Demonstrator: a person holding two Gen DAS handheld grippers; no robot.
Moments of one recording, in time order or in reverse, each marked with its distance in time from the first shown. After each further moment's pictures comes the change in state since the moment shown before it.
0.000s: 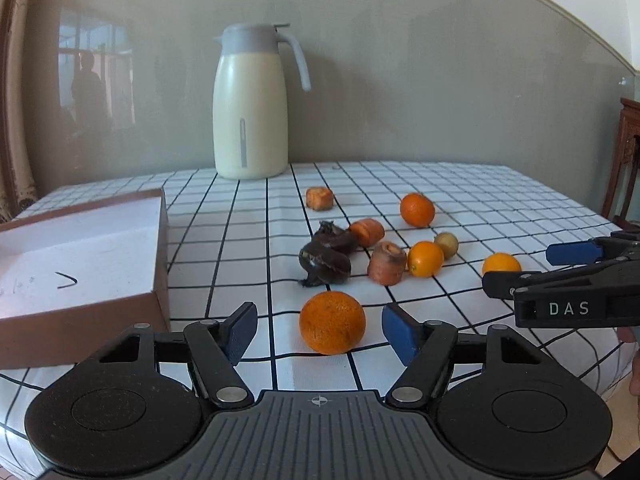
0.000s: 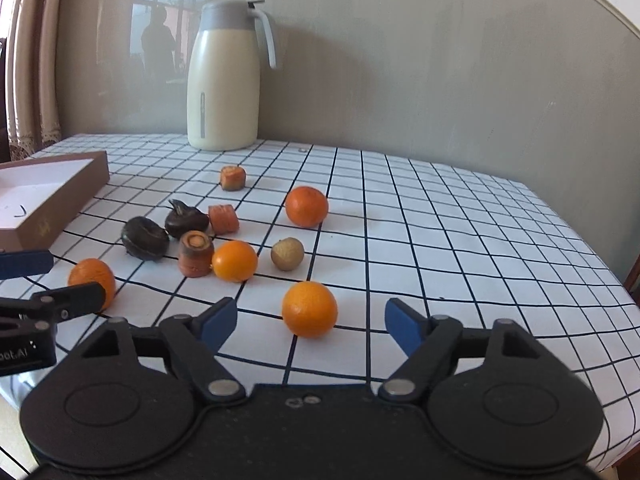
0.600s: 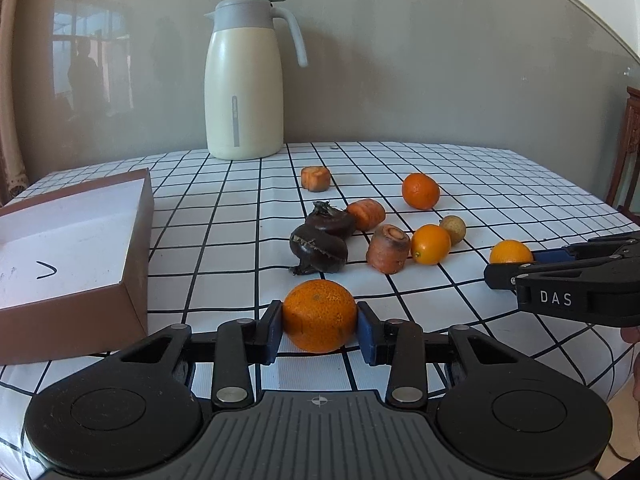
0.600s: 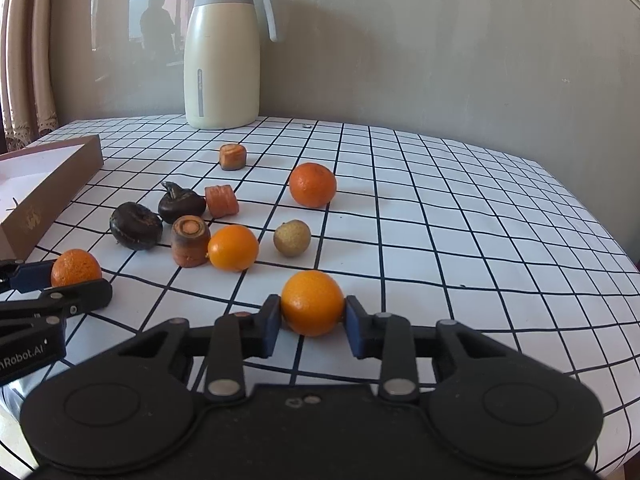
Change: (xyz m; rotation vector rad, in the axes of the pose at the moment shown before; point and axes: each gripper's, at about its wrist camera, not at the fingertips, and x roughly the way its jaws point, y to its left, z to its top) left arm 0.019 -0.003 -0.002 0.000 0.052 -0.008; right arm 0.020 0.000 0.004 0.013 0.065 0.022
